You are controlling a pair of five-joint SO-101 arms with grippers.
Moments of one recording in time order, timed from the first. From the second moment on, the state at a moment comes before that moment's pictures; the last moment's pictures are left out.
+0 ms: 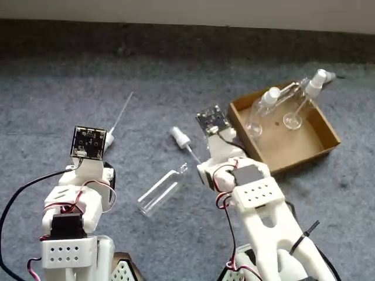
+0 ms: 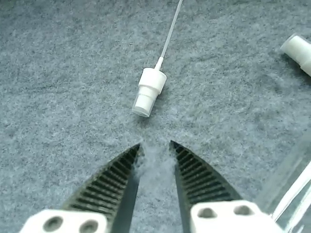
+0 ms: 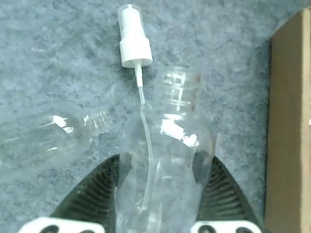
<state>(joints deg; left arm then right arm) -10.0 -83.7 76.7 60.5 -5.1 -23.8 -37.6 58.9 44.3 10.1</state>
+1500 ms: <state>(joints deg) -9.7 -63.2 48.3 77.8 -23.8 -23.2 -68.3 75.6 41.5 2.2</state>
